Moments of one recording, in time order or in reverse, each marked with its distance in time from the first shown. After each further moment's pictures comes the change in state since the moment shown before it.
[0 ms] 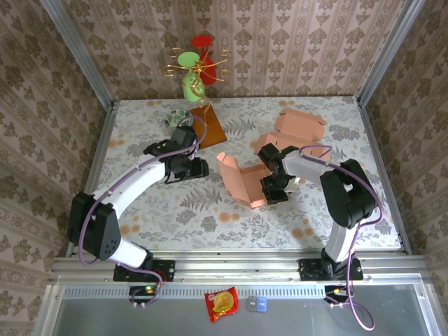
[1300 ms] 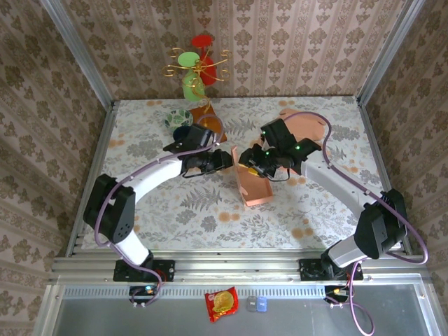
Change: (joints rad) left arm -0.088 0.183 0.063 0.364 0.236 -0.166; right arm 0.056 -0.302 0.141 0.235 -0.139 -0.853
